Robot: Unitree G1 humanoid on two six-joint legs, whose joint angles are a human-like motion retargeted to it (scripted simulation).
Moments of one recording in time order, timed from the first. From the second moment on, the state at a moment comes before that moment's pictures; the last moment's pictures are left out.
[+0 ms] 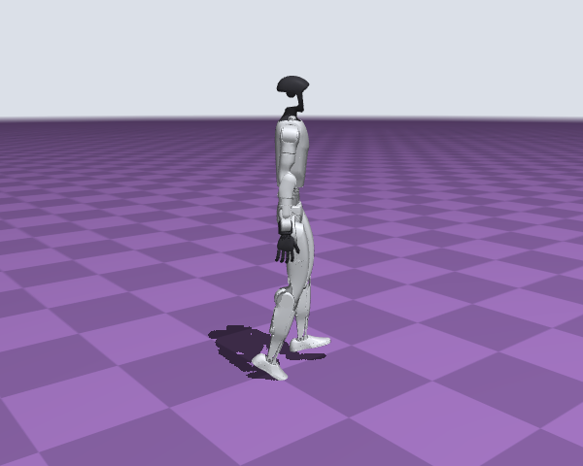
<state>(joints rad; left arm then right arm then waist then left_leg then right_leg) 0.05 0.11 0.26 1.49 0.38 0.01 -0.11 0.09 -0.17 0.04 1.50 -0.23 -0.07 0.02 -0.03 -0.04 -0.03 -0.16 -0.12 0.11 0.07 -0.17 0.00 0.01 -0.08 0.07 0.20 0.34 0.05</state>
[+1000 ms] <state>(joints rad) 0.12 0.07 0.39 1.51 0.25 0.00 -0.02 0.02 -0.12 0.07 1.35 -0.20 -0.08 0.00 0.12 -0.15 -0.02 -0.06 0.04 0.99 0.12 0.16 -0.05 0.16 -0.15 -1.17 0.00 0.25 0.24</state>
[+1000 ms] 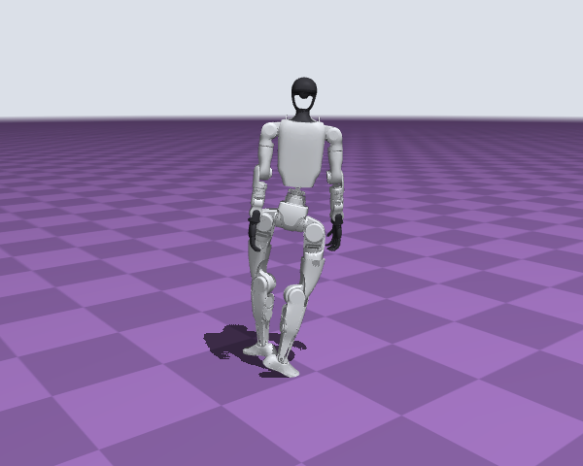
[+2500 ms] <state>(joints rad) 0.15 0.07 0.37 1.55 0.34 0.01 -0.07 0.04 -0.10 0.07 1.41 -0.27 -0.05 0.03 0.07 -0.13 -0.01 0.06 -0.15 0.15 0.04 -0.14 -0.02 0.10 -0.11 -0.42 0.00 -0.20 0.16</state>
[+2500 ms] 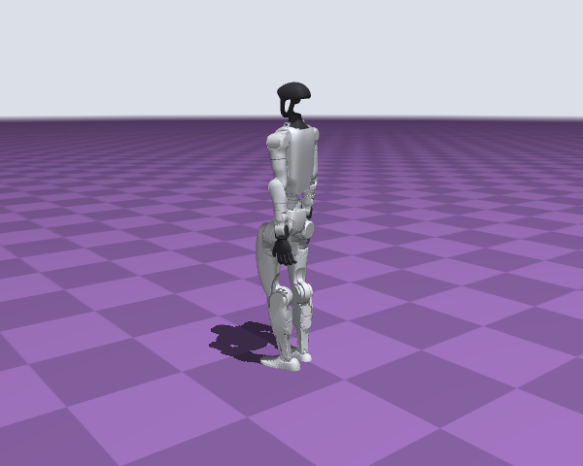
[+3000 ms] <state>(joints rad) 0.11 0.07 0.33 1.51 0.33 0.00 -0.08 0.08 -0.12 0.03 1.49 -0.28 -0.05 0.03 0.05 -0.15 -0.03 0.04 -0.16 0.16 0.05 -0.17 -0.02 0.09 -0.13 -0.43 -0.01 -0.17 0.18</state>
